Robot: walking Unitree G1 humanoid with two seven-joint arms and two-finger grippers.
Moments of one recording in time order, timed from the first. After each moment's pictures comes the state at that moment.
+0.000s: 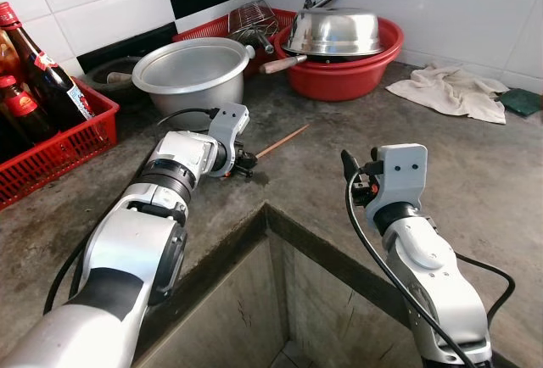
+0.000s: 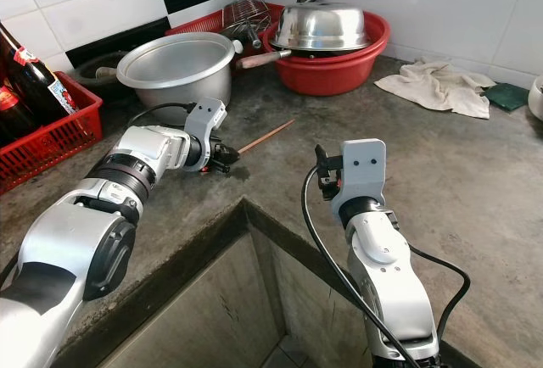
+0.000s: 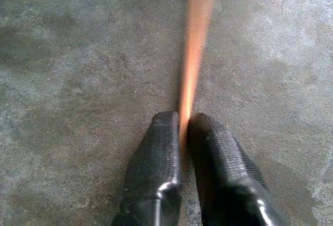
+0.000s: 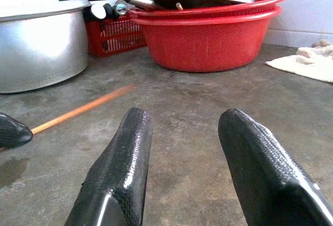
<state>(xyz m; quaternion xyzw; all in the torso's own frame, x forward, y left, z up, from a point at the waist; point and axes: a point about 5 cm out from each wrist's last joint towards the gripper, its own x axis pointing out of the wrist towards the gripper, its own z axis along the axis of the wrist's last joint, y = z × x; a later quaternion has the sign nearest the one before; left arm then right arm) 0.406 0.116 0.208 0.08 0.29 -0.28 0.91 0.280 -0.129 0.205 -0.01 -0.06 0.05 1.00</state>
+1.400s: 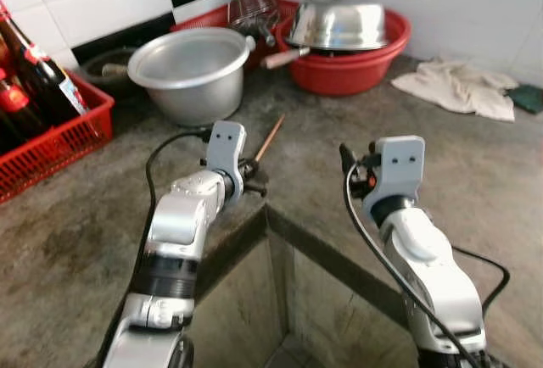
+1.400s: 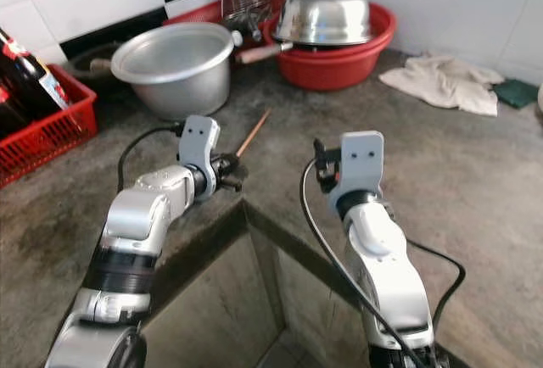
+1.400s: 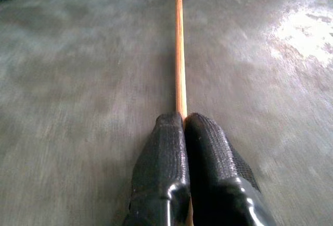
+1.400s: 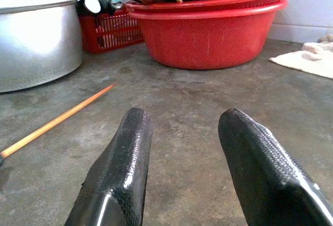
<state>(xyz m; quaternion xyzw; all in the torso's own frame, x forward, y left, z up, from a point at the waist) 0.336 0.102 0.189 0.00 0.16 -0.19 0.97 0.287 -0.126 0.209 0.00 -0.07 0.06 1.00</state>
